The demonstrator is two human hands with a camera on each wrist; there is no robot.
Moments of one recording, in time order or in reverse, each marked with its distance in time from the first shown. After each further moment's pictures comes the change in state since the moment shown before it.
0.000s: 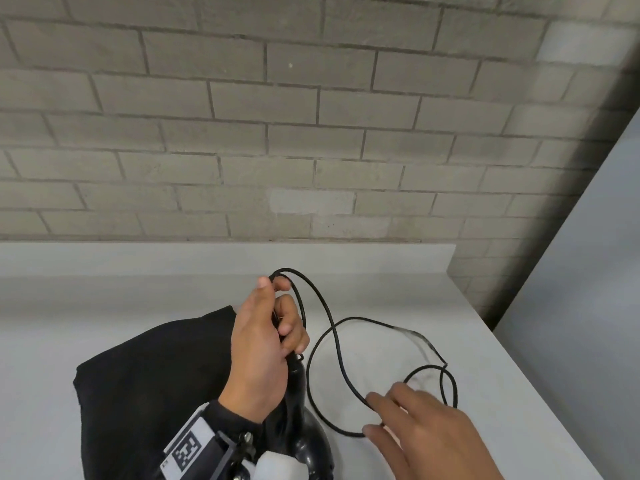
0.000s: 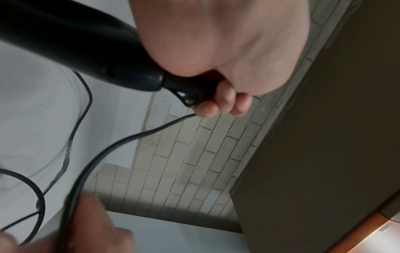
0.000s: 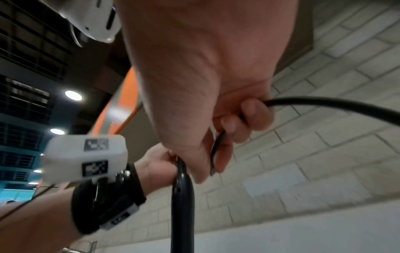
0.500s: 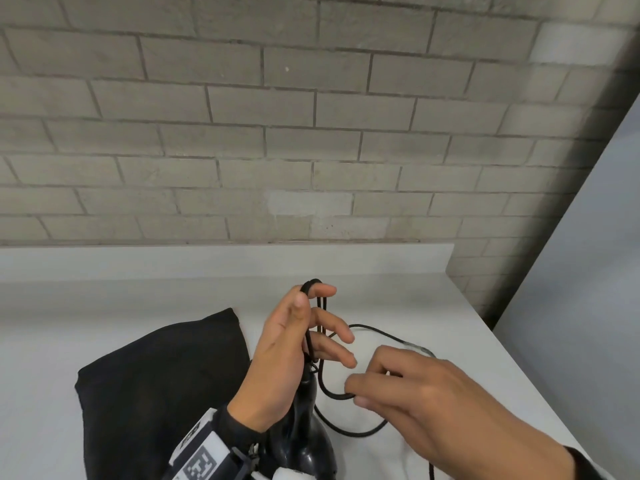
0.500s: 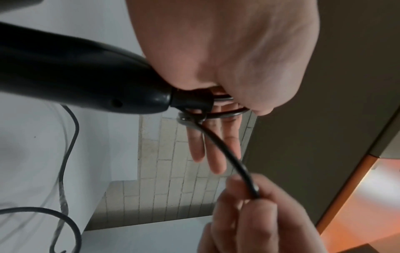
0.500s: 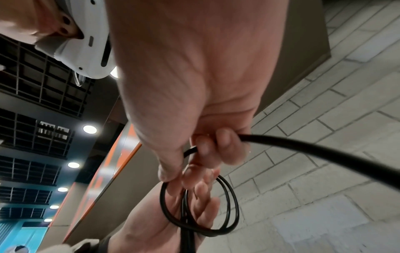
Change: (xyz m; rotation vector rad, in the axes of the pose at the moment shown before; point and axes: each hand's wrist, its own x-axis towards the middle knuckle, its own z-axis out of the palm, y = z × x) left_hand -0.012 -0.007 0.002 0.251 -0.319 0.014; right_hand 0.041 0.004 -0.057 0.166 -0.188 -0.241
